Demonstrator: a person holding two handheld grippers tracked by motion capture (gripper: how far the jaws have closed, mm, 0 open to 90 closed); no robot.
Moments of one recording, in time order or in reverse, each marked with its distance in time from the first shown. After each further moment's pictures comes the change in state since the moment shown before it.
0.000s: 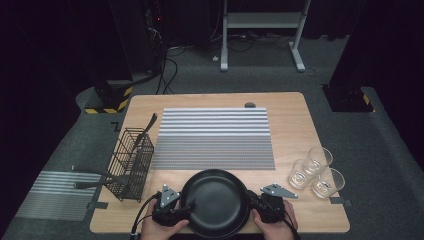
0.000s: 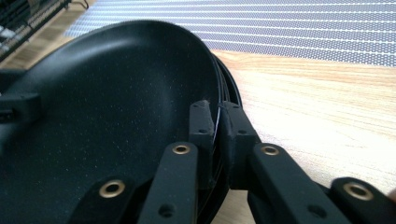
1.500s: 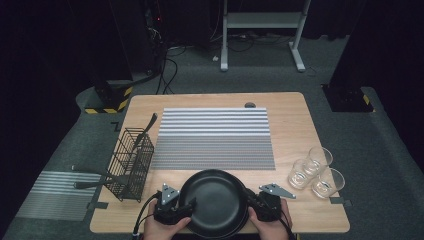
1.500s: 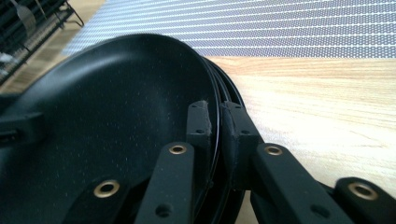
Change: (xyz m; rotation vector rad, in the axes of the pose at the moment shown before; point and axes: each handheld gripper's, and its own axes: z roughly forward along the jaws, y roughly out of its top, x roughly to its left) left arm -0.002 0.003 0.002 0.010 0.029 -0.068; right arm 0.006 -0.001 0.008 -0.023 -0.017 0.078
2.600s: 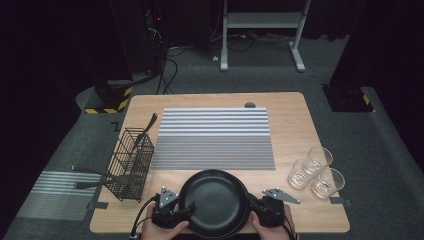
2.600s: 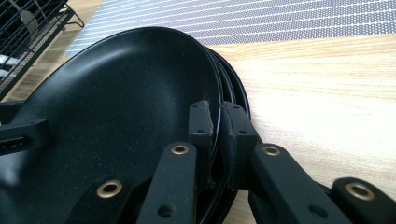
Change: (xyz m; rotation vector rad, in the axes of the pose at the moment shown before) left arm 0.000 -0.005 -0.007 0.025 -0.029 0.003; right arm 0.004 -0.006 -0.015 0.016 -0.008 0.061
